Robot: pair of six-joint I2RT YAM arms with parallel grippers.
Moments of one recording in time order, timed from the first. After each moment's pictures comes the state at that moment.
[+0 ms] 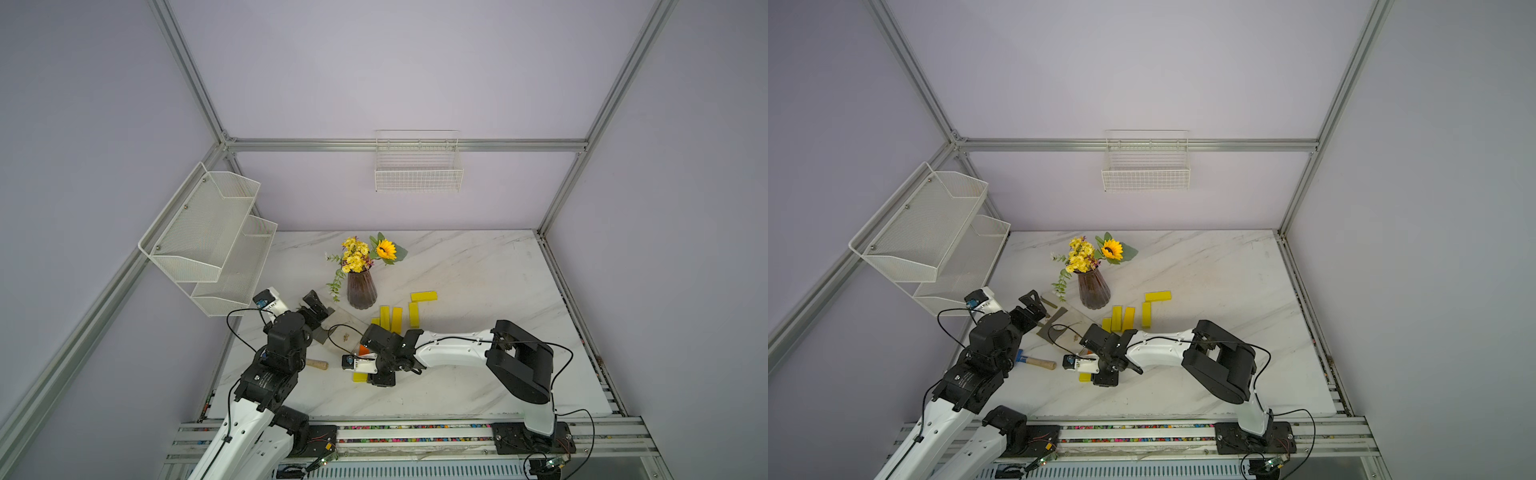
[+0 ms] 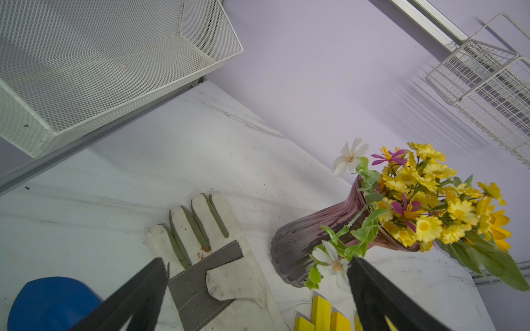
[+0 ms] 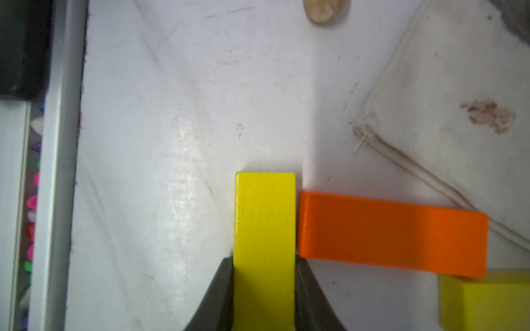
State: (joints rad) left arm -0.34 0.60 0.62 -0.38 -0.53 -0.70; right arm 1.12 1.97 1.25 -0.36 -0.20 -0.45
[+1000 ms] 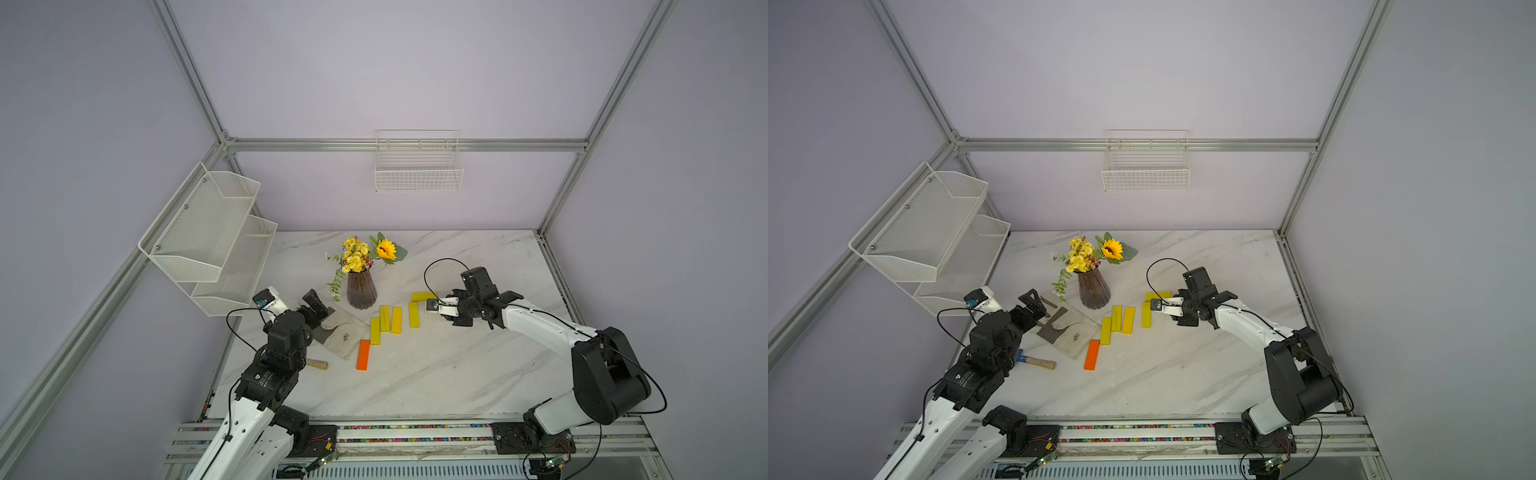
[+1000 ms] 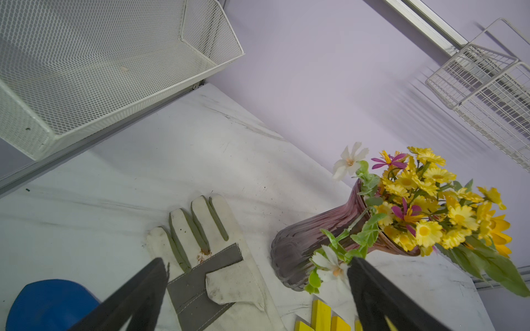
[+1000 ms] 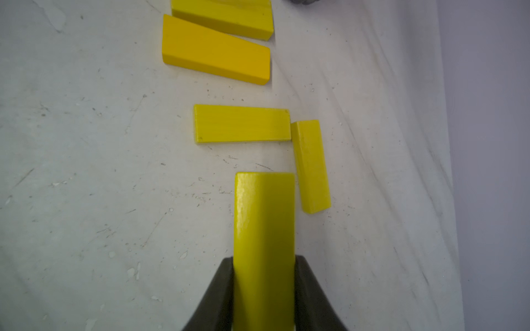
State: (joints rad) left arm -0.34 0.62 0.62 -0.36 -0.54 -0.70; right arm 0.41 1.53 0.93 -0.34 -0.27 -1.12
